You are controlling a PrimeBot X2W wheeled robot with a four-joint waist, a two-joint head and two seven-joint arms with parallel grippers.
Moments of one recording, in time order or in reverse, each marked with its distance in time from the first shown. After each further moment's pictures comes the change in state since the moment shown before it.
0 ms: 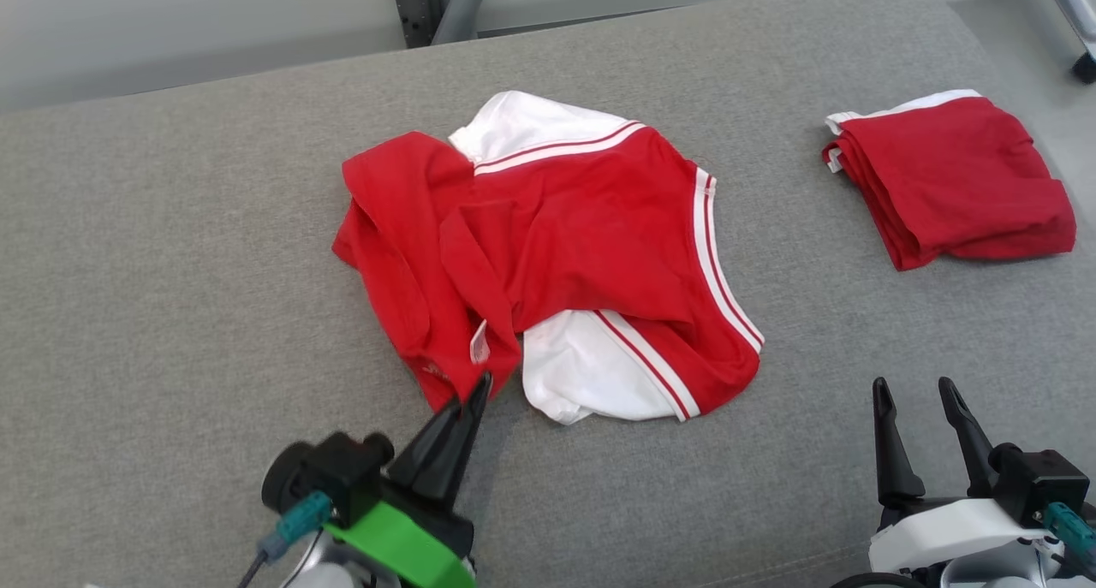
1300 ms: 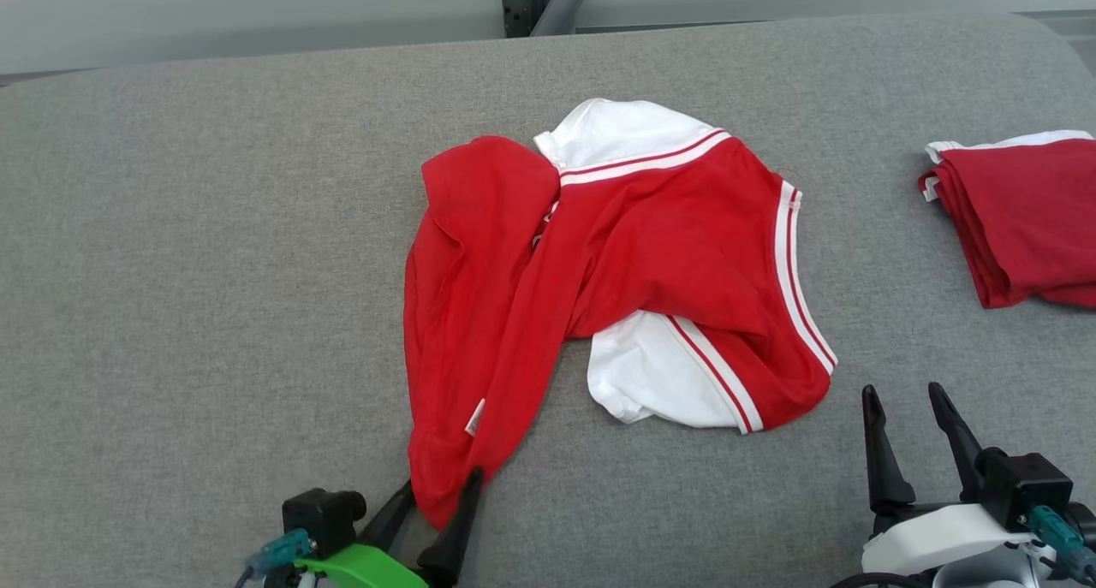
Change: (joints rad) left arm 0.107 -0.031 -0.026 0.290 -0.233 -0.031 0.008; right arm 0.010 0.000 0.010 0.004 -0.041 0.000 0.000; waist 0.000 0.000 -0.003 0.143
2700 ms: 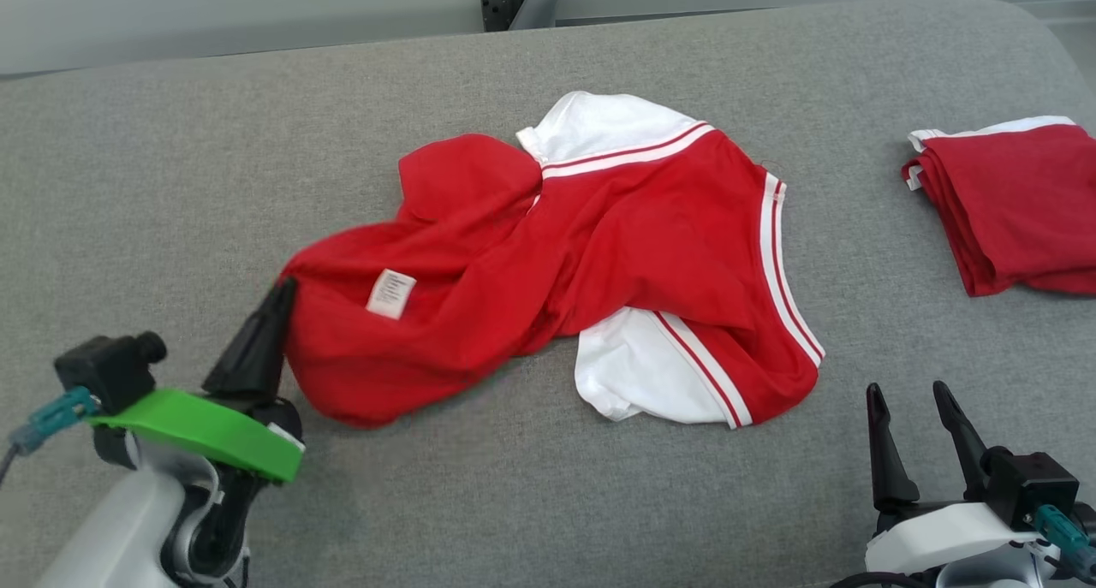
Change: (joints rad) left arm -0.197 0.239 0.103 -0.207 -0.262 0.029 0.028; right arm 0.000 0.000 -0.006 -0.003 0.008 0.000 0.000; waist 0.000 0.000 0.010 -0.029
